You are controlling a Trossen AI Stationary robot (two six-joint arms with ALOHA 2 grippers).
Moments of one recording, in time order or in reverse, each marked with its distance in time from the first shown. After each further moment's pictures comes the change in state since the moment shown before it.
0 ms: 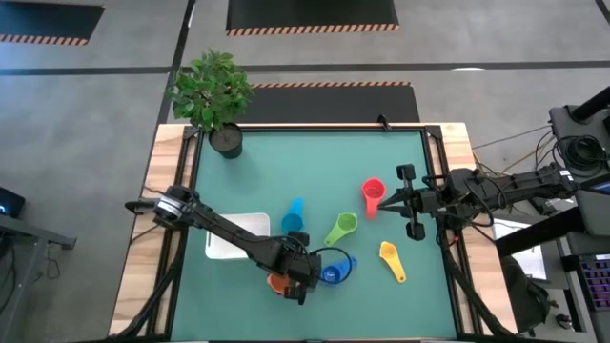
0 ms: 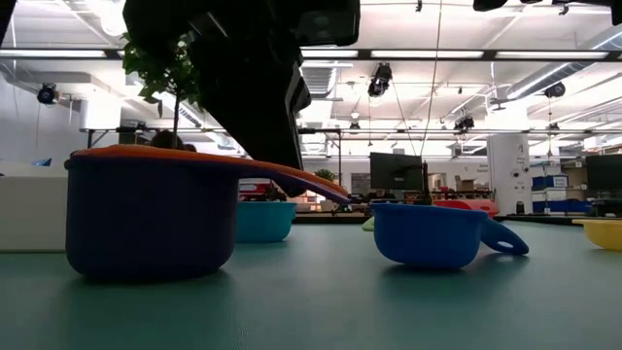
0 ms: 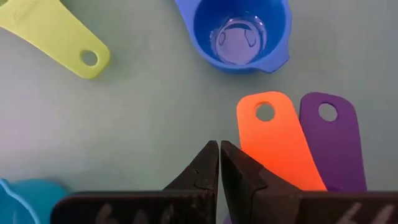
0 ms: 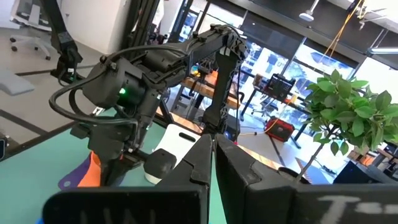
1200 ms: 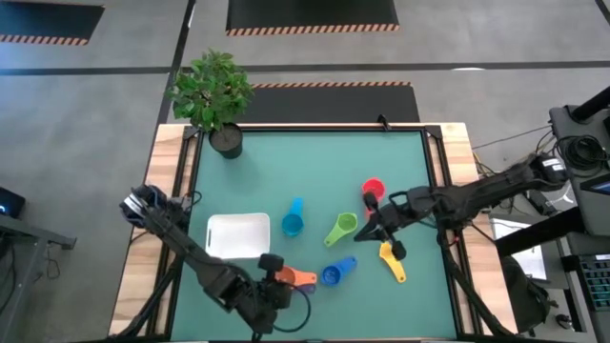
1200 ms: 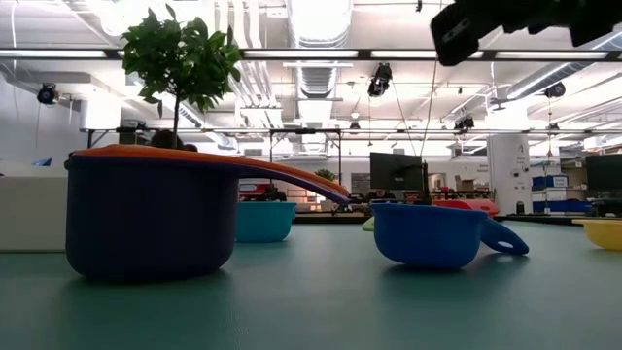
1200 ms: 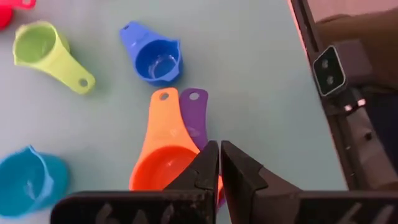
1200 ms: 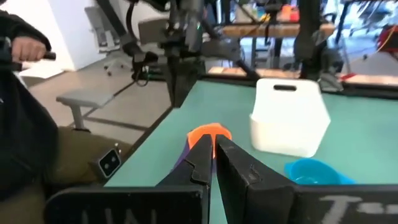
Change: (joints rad) left arm -0.286 -0.206 -0.042 -0.030 -0.219 -0.167; right arm 0.061 0.426 0.023 0.203 -0.167 0.470
